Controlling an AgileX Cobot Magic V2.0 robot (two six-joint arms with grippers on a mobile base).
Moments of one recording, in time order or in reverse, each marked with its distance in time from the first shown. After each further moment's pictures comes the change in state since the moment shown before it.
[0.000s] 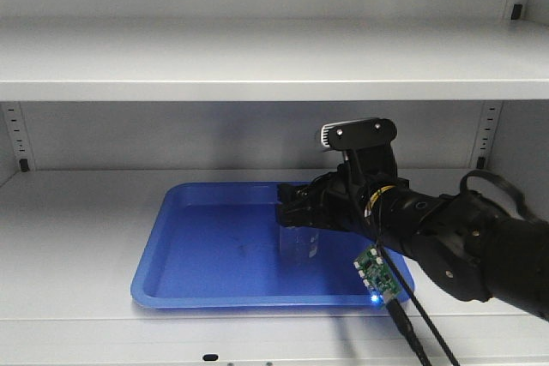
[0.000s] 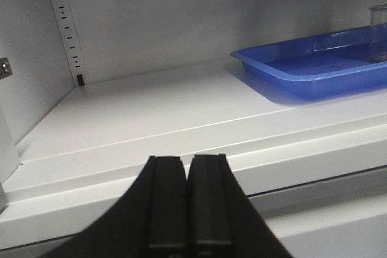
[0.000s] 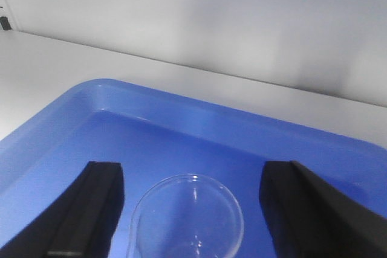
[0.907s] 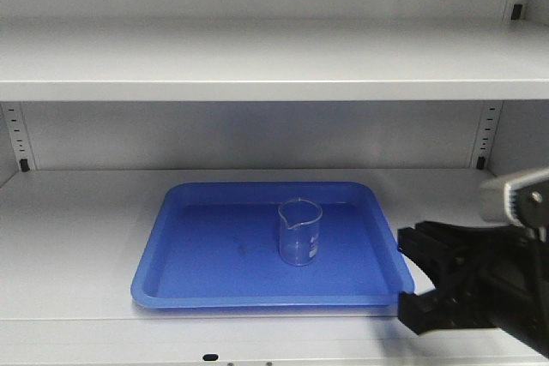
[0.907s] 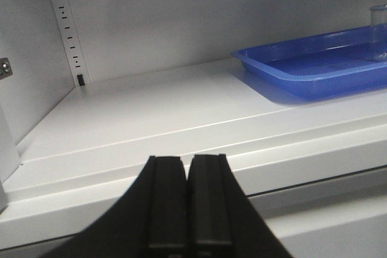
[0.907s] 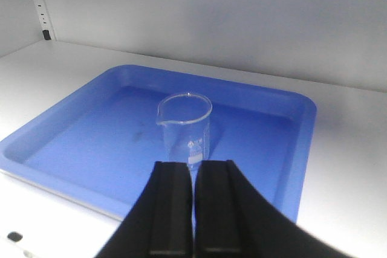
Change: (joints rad) left arm 0.000 0.000 0.000 0.000 0.000 0.000; right arm 0.007 -0.657 0.524 -0.003 0.049 0.000
